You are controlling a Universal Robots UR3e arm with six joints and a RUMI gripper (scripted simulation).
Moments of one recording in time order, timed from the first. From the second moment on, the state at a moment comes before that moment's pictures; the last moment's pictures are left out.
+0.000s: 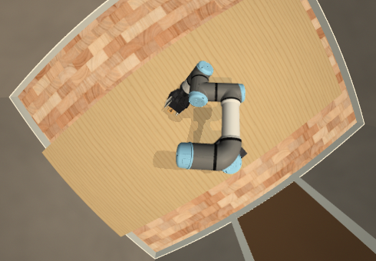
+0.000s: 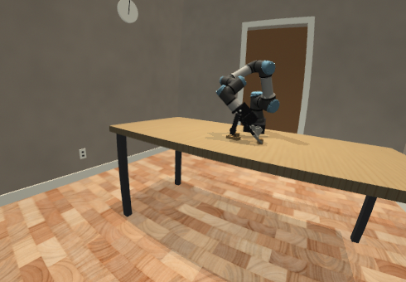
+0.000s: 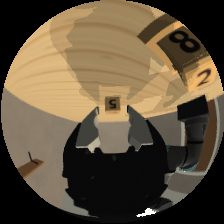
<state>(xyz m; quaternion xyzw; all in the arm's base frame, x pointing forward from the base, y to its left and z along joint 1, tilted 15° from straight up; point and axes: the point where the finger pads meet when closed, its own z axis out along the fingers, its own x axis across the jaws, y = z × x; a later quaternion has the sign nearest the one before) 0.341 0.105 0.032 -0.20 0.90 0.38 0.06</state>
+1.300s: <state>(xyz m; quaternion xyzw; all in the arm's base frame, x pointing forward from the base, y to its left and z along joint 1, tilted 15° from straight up) 0.332 0.104 0.065 -0.20 0.90 0.38 0.06</state>
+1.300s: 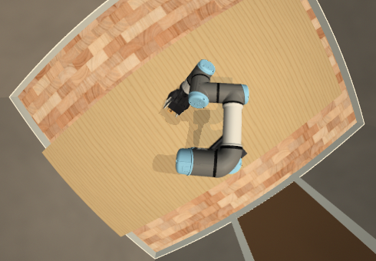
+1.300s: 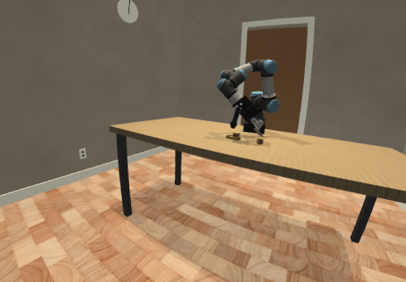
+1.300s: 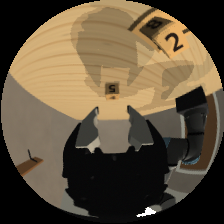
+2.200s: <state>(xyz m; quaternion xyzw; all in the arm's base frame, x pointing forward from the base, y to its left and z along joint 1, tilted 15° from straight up) 0.323 0.102 0.099 -0.20 0.91 0.37 0.06</state>
